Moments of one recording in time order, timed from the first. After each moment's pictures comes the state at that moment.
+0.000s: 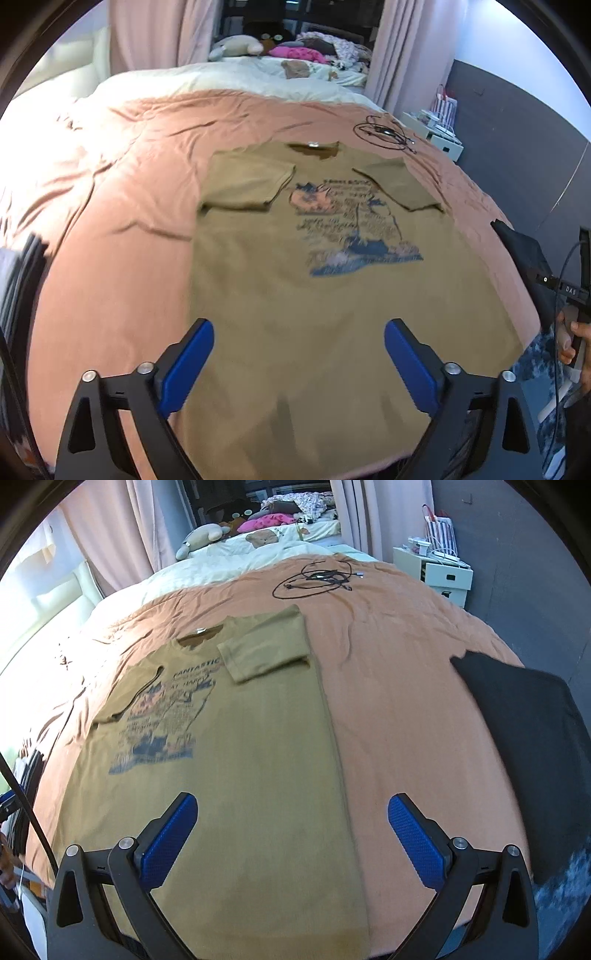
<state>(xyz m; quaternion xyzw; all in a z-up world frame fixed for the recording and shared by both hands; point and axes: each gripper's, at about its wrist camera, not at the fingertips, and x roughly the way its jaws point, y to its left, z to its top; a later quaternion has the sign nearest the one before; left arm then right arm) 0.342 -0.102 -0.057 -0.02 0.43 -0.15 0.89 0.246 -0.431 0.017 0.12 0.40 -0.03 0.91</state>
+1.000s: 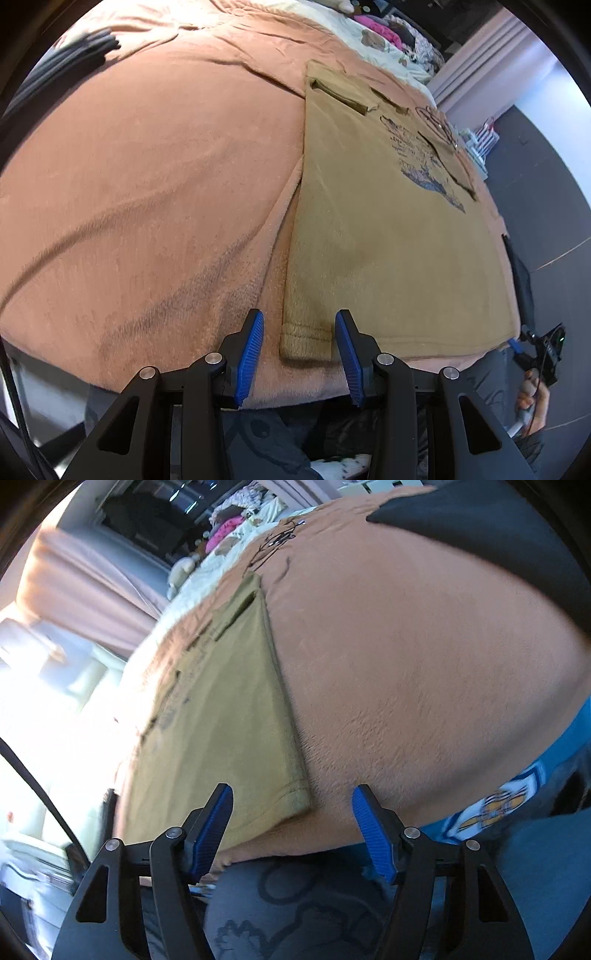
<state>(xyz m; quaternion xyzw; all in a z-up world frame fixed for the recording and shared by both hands) 0.266 0.018 -0.171 -0.20 0.51 -0.13 0.83 0.121 -0.525 -0.097 0.38 0.37 0.06 0.85</state>
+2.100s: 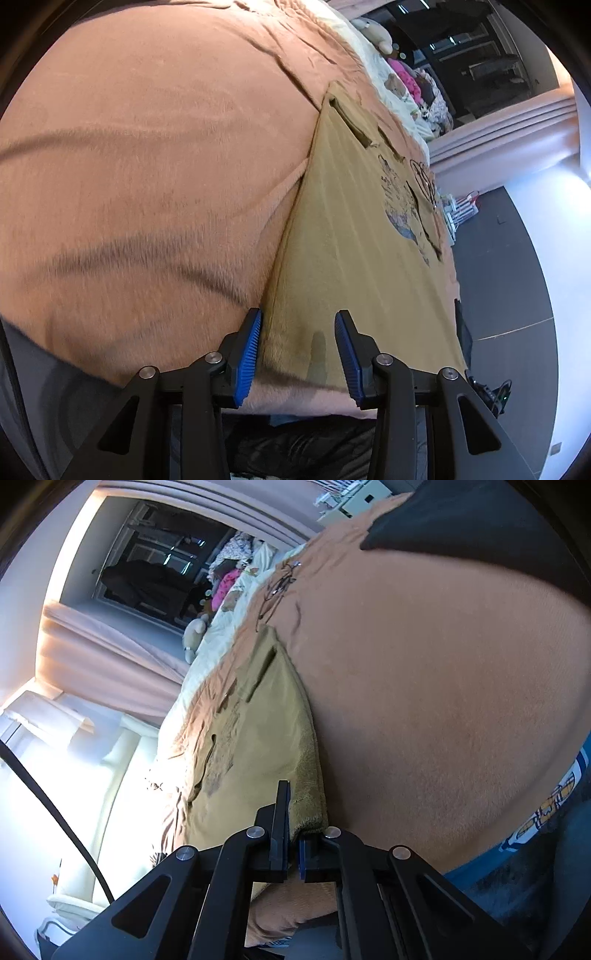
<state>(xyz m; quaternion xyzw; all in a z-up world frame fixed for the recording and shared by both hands) 0.254 0.032 -0.190 -0.37 0.47 -0.13 0.79 0.112 -0.496 -0.103 0.47 0.27 0.05 0.84</state>
